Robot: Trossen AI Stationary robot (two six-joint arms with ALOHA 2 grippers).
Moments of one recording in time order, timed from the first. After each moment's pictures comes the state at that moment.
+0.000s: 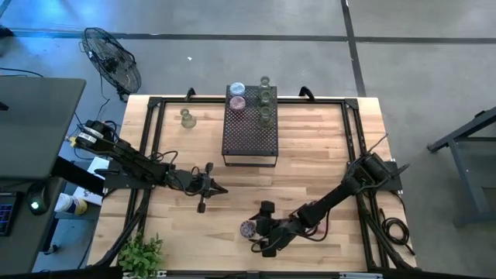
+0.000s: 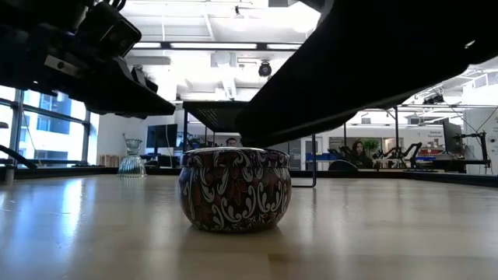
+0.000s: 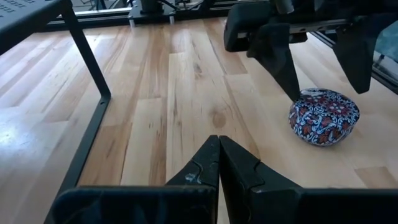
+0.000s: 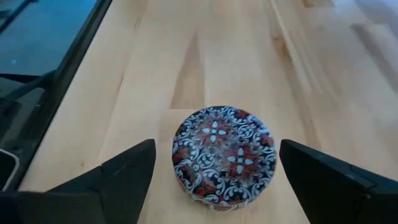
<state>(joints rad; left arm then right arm) -0.35 1.44 0.30 0.86 -0.24 -0.04 0.58 2.02 1.12 0.25 0.43 0.38</state>
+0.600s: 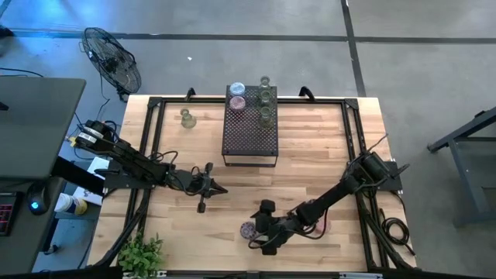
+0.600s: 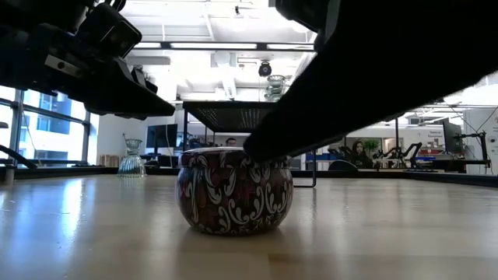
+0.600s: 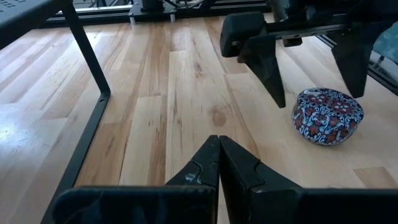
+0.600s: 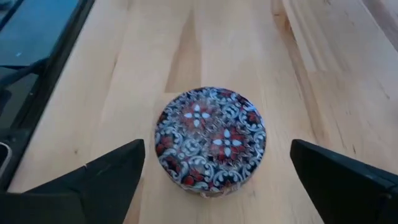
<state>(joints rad) -0.35 1.44 0.30 0.86 -0.24 -0.06 0.56 2.02 1.12 0.21 0.38 0.43</state>
